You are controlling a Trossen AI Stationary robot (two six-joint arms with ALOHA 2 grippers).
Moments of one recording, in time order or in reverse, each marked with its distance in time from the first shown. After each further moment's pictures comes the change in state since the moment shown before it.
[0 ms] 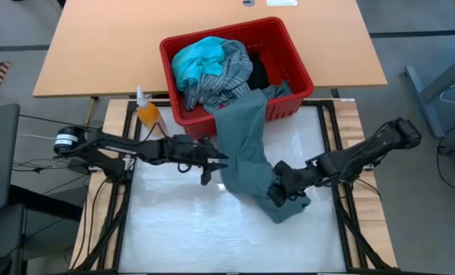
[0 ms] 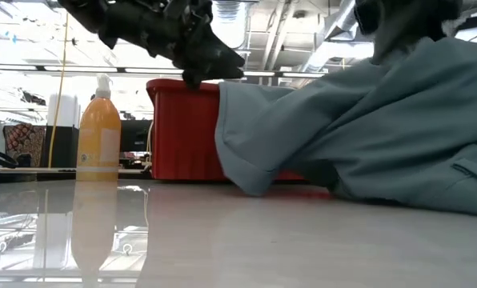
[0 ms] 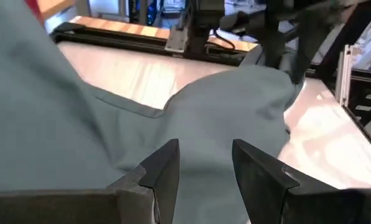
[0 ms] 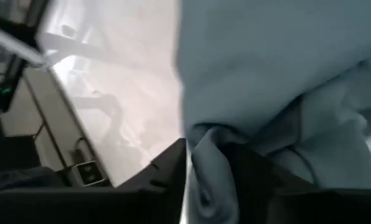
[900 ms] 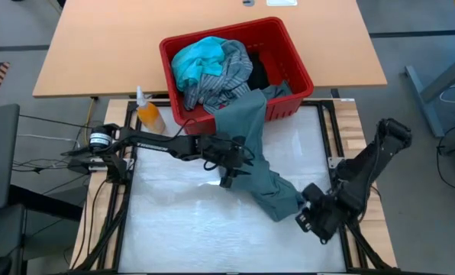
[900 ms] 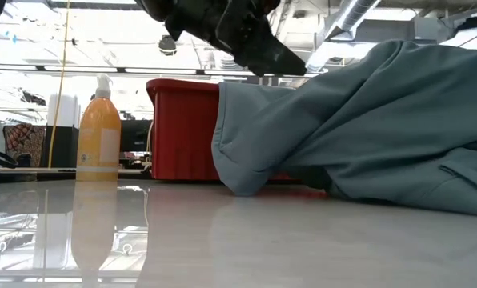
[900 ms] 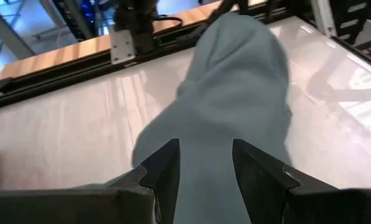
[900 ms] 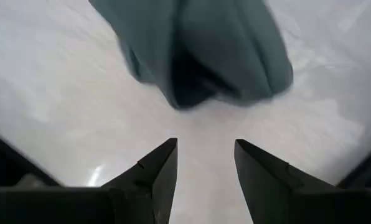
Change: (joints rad) left arm 0.014 0.336 0.469 -0.283 0.165 0.428; right arm 0.507 0.157 0.165 -0.634 0.112 0.648
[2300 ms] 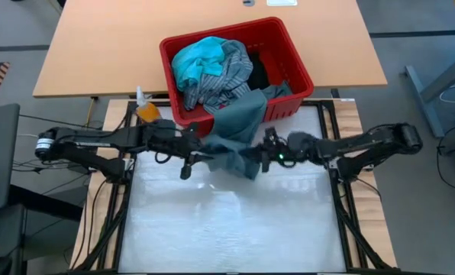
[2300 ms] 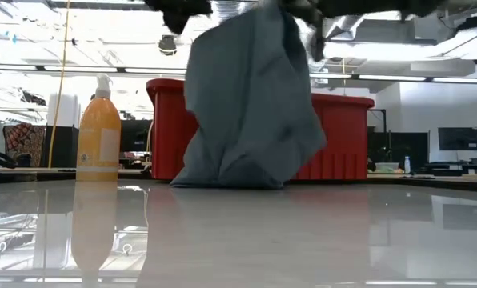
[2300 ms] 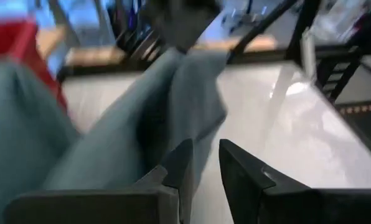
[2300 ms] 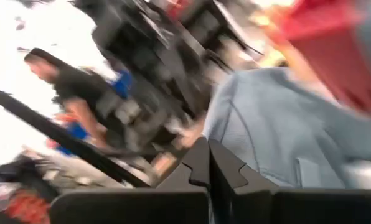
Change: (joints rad) left arm -0.010 -0.616 -0.277 -0.196 -0.093 -0.200; right arm -0.859 -0.094 -0.278 1.631 -0.154 -1.052
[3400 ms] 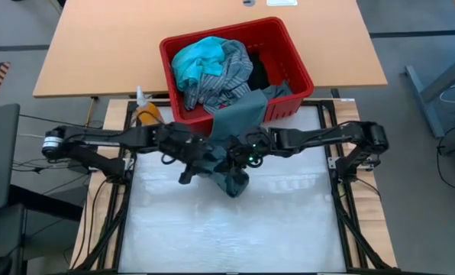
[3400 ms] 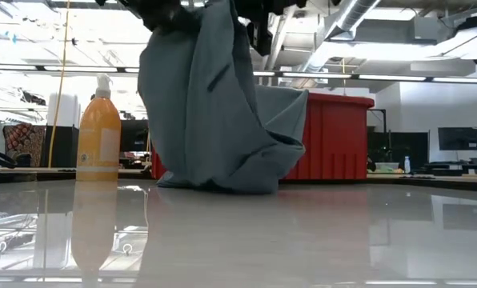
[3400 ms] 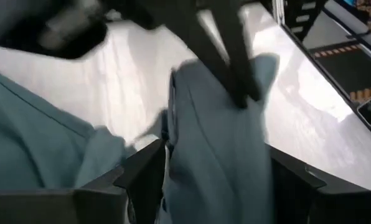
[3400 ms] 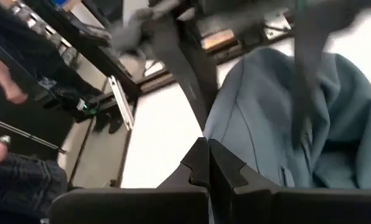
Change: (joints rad) left arm 0.037 0.126 0.039 -0.180 0.163 0.080; right arm -0.028 0.361 0.540 -0.578 -0.321 -0.338
